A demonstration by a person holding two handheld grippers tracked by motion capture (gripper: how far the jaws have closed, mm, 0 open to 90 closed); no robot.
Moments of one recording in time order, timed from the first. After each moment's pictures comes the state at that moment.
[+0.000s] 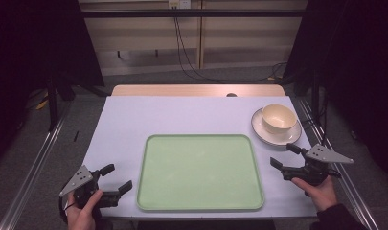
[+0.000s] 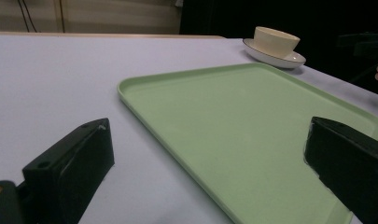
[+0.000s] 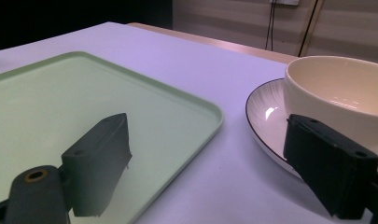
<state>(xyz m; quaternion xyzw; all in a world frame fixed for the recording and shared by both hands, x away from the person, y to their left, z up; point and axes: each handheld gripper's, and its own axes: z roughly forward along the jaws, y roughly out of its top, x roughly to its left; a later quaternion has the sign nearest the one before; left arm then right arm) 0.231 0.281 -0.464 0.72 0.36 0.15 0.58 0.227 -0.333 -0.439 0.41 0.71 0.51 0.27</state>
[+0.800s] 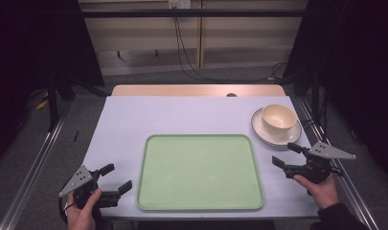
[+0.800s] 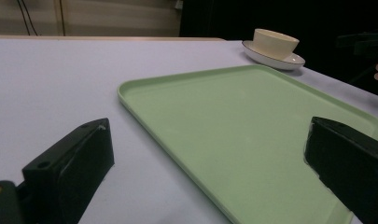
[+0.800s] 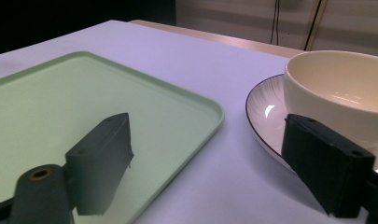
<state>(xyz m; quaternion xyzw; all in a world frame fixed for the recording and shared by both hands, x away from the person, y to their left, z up) 0.230 0.281 -0.464 0.71 0.35 0.15 0.59 0.230 -0.339 -0.433 0.42 0.71 0.51 0.24</state>
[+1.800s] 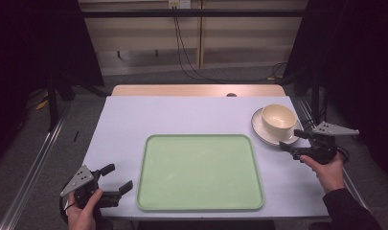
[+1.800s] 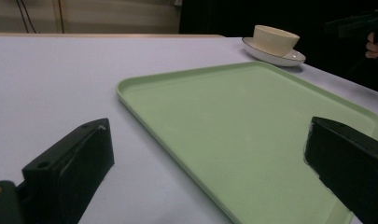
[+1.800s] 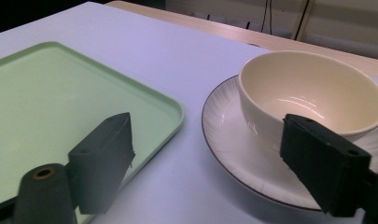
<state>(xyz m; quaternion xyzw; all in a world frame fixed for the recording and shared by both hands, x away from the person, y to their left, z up) 0.231 0.280 -0.464 0.72 0.36 0.15 0.58 0.275 -0.368 -0.412 0.44 0.74 0.46 0.23</state>
